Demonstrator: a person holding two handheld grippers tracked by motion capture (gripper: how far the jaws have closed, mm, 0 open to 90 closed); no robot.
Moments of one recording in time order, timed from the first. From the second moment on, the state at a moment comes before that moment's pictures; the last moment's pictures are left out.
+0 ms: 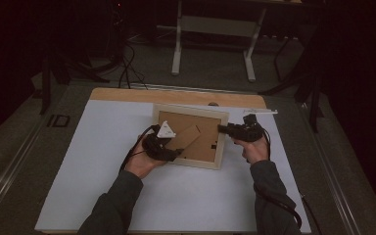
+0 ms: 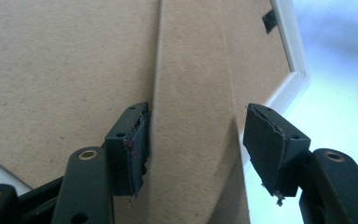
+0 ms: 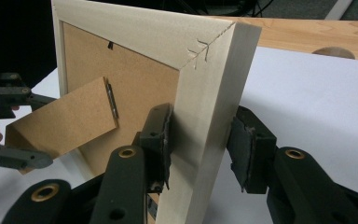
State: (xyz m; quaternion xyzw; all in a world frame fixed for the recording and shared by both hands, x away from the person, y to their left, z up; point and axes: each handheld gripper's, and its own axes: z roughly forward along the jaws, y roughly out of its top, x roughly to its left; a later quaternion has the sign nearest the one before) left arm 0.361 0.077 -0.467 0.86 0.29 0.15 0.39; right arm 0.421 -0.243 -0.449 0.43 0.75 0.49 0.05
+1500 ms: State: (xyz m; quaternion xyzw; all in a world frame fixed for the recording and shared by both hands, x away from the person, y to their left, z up) left arm 0.376 0.076 -0.464 0.87 0.30 0.11 0.38; right arm 0.415 -0.244 -0.435 0.40 0.76 0.51 0.09
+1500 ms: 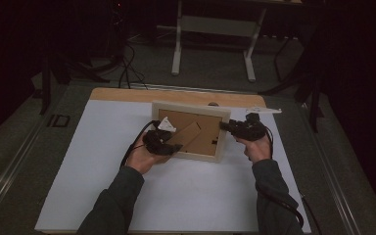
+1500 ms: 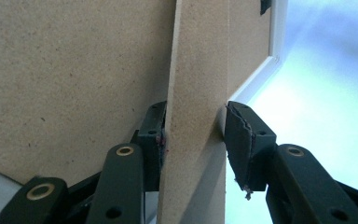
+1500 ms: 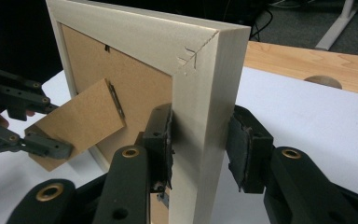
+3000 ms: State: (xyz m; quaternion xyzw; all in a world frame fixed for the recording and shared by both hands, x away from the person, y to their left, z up) left arm 0.380 0.061 -0.457 0.86 0.32 0.14 0.37; right arm 0.403 -0.243 -0.426 0.38 0.76 0.51 0.14
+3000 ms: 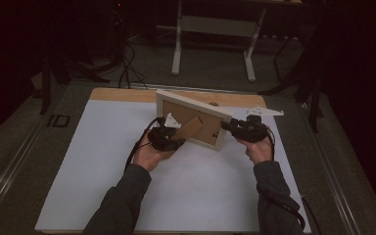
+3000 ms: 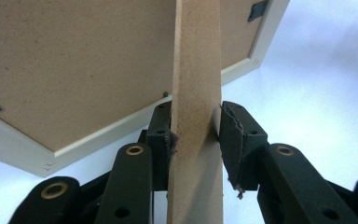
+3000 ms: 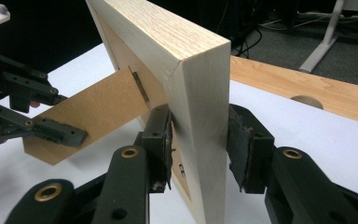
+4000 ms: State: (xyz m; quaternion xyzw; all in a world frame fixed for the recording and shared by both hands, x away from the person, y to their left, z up) left arm 0.358 0.050 -0.464 0.86 0.30 0.15 0.39; right arm 0.400 -0.238 -0.425 0.35 0.77 0.50 0.15
